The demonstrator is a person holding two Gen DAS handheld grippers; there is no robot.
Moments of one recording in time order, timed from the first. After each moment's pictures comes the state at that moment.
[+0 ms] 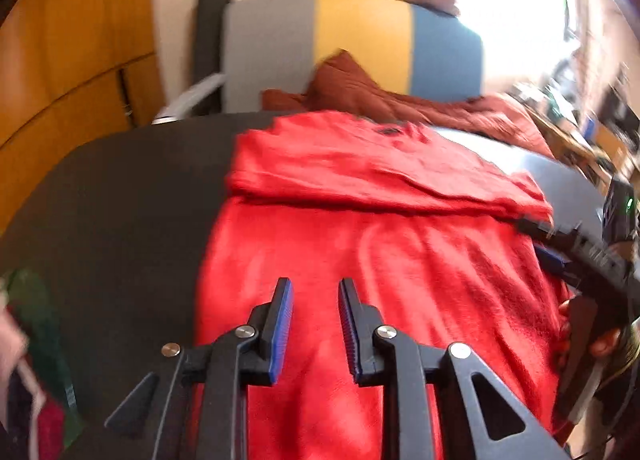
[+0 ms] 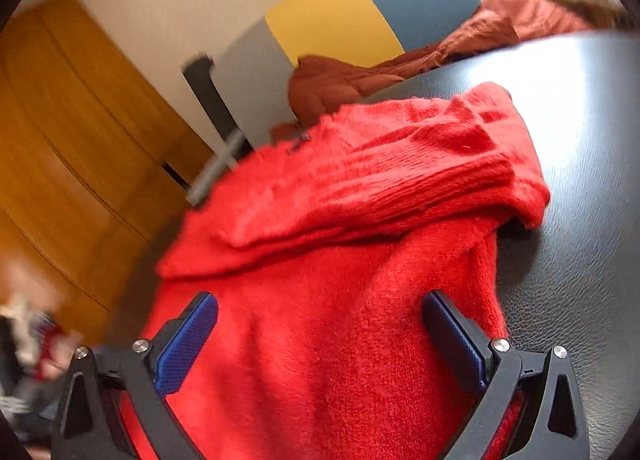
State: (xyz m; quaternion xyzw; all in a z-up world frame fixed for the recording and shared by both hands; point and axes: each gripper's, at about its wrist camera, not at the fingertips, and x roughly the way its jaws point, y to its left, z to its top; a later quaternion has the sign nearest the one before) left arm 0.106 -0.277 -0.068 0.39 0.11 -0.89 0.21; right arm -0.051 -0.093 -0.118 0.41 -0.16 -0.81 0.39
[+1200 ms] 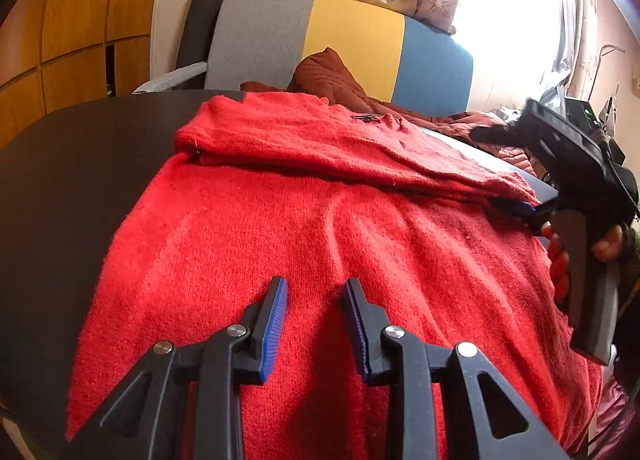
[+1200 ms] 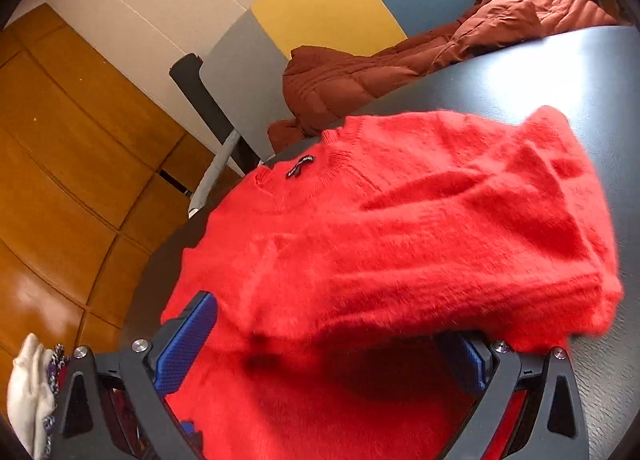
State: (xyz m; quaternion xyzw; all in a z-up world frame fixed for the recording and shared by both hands) left arm 0.108 -0.283 -0.122 0.33 0.18 -0.91 0.20; right arm -0.120 -0.146 -0.101 0.45 -0.18 -0.79 0.39
